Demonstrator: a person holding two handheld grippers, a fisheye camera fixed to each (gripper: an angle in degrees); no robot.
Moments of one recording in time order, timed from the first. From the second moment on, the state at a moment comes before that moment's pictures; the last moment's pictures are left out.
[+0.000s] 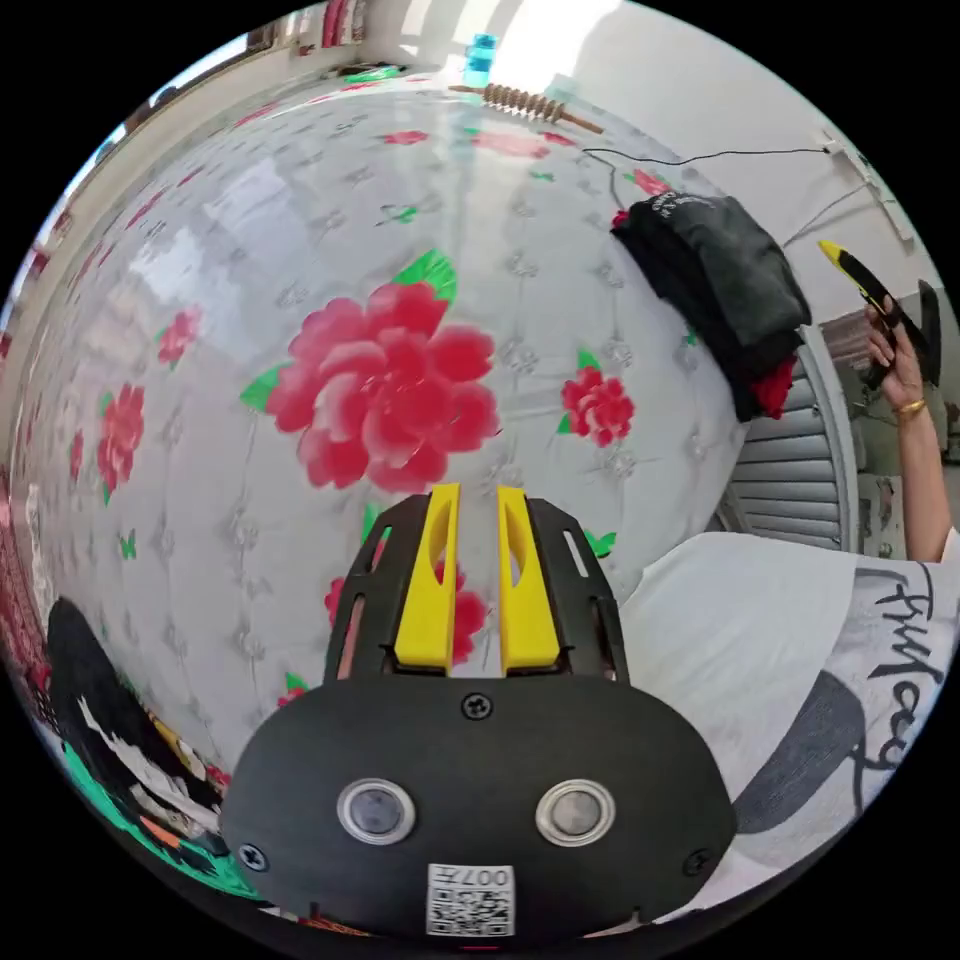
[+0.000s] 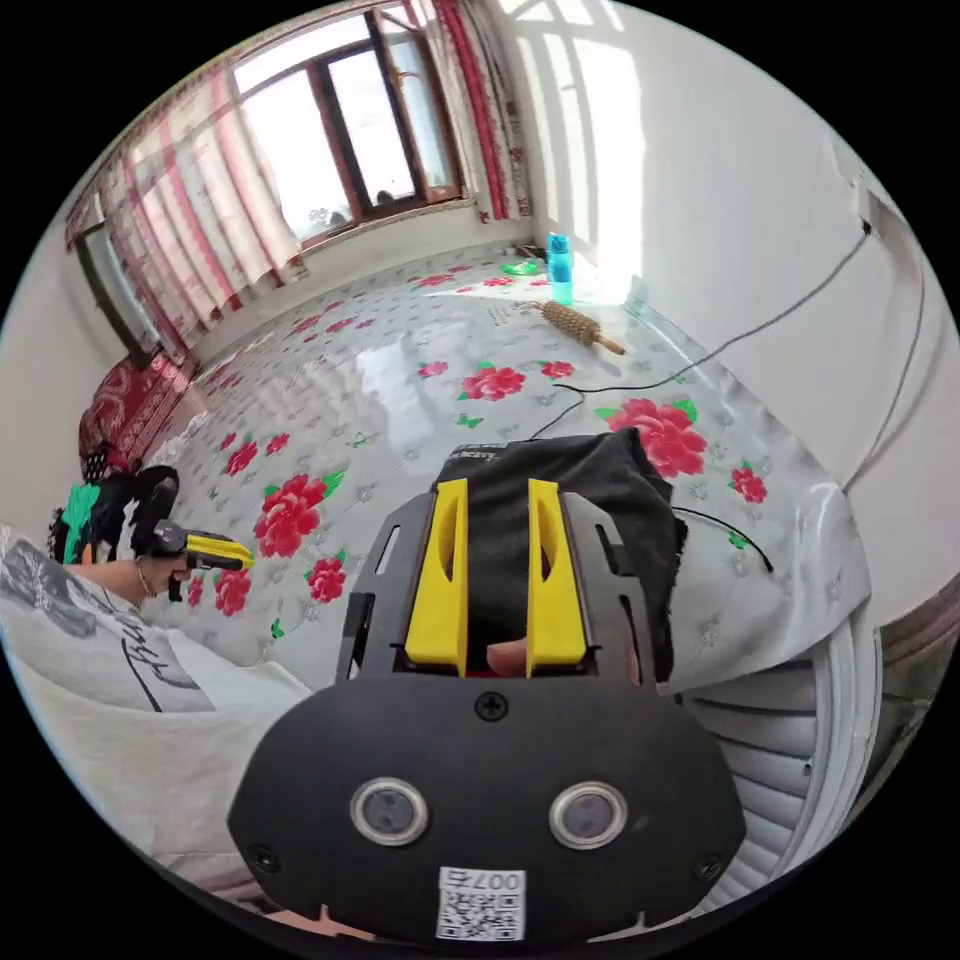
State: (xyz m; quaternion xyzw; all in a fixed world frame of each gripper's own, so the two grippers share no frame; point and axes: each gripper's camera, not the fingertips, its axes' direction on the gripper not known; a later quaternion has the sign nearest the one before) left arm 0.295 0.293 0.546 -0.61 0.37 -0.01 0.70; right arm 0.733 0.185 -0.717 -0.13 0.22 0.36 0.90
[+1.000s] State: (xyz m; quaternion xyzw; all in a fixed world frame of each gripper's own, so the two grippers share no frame) left arm -0.150 0.446 0.561 -0.65 -0.01 -0.18 0.74; right arm 0.365 0.087 -0.159 -0.53 -0.01 0.15 0.83
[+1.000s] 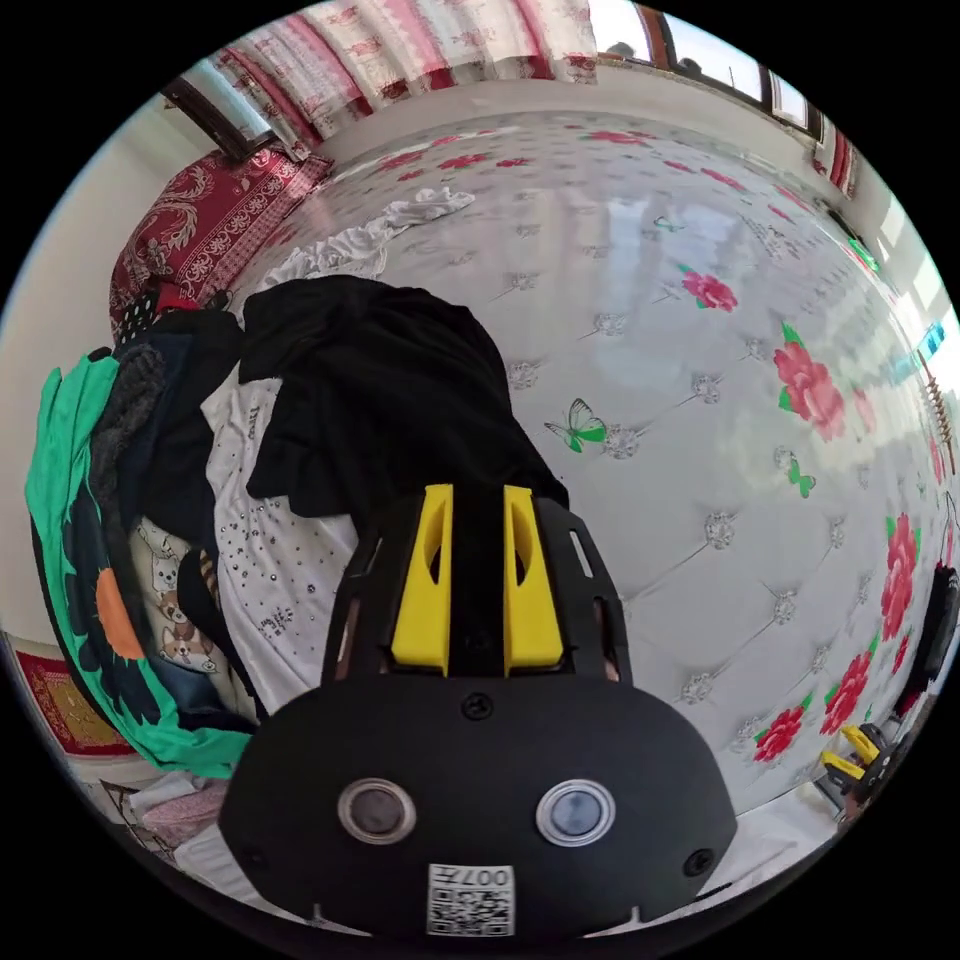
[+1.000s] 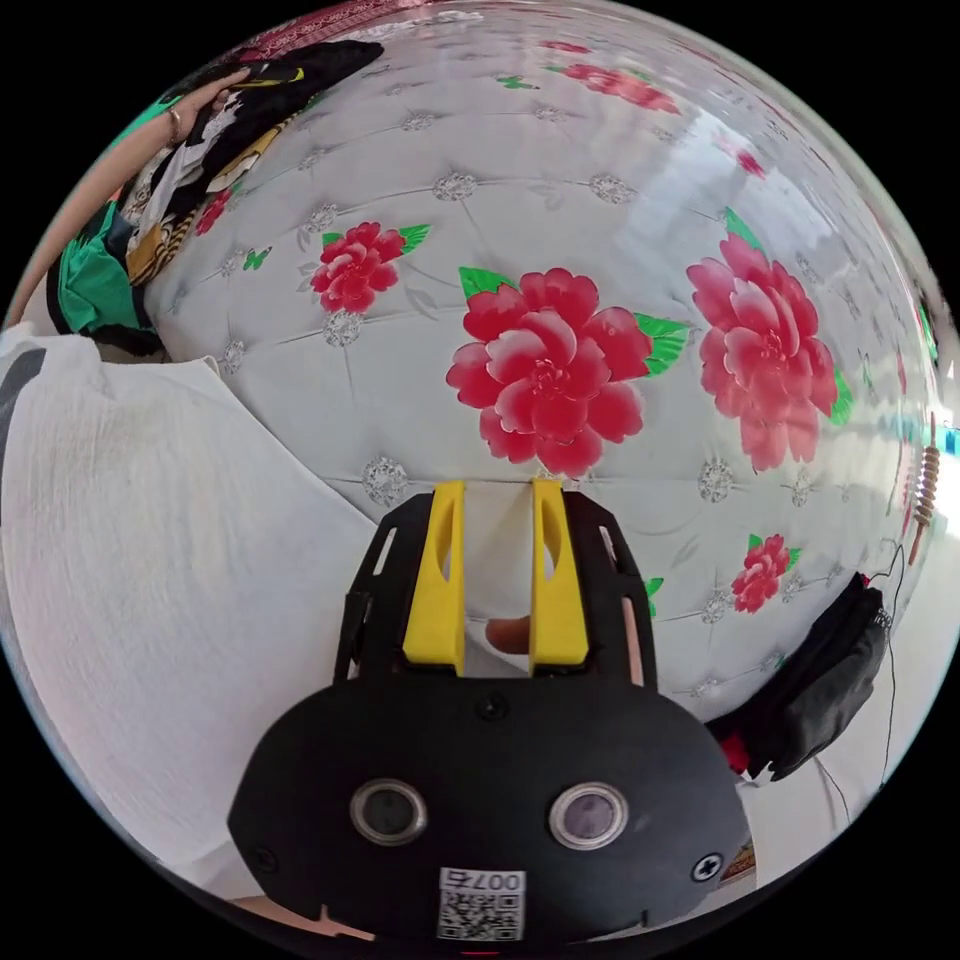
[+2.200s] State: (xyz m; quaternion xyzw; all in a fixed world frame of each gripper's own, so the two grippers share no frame) left arm -0.113 0.306 0.332 -0.43 0.45 -0.17 0.77; right arm 0.354 0.051 -0.221 -0.23 -0.06 0.30 0.92
